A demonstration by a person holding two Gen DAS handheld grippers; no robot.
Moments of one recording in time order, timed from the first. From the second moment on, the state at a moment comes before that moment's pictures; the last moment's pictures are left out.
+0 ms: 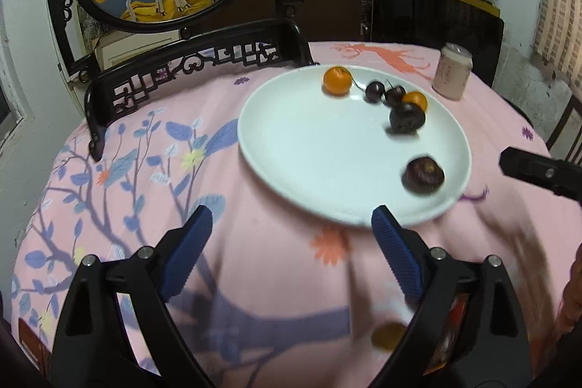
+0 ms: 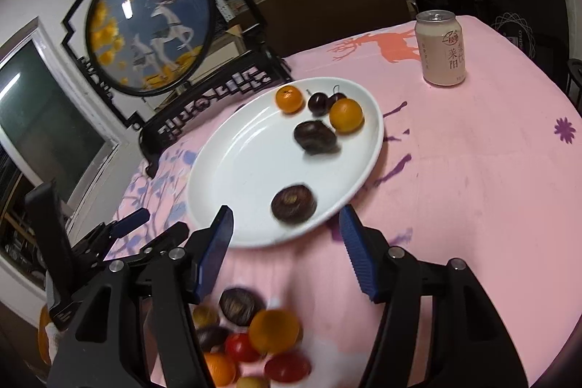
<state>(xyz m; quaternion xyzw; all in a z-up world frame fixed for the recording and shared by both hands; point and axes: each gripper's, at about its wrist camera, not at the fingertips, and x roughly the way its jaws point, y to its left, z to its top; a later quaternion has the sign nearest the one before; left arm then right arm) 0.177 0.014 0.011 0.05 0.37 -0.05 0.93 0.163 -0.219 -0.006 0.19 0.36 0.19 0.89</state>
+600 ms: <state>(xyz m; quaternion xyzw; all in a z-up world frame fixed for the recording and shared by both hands) 0.104 -0.013 -0.001 0.12 0.35 -0.11 0.92 0.104 -0.239 -0.021 0.20 0.36 0.16 0.89</state>
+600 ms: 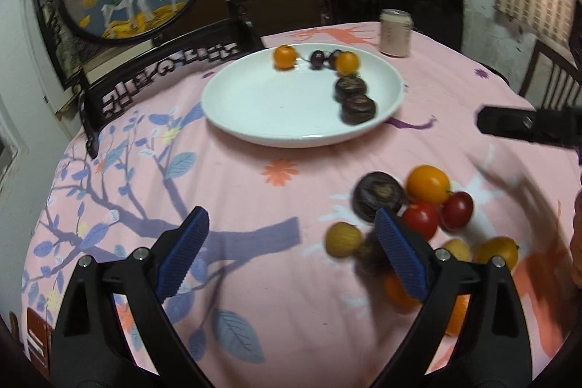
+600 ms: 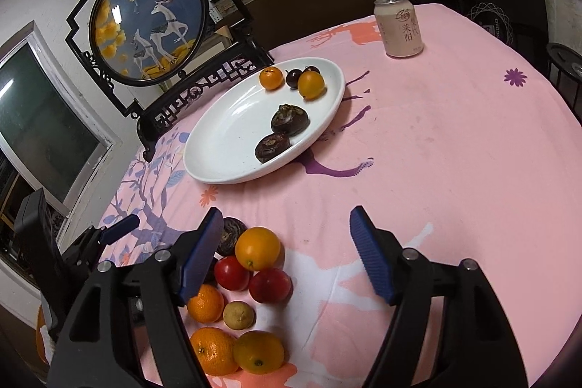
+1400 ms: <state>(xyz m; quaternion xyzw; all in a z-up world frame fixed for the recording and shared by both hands) 0.111 -0.008 -0.005 0.13 0.36 -0.09 0.92 0.107 -0.237 -0.024 0.19 0.38 0.16 0.89</state>
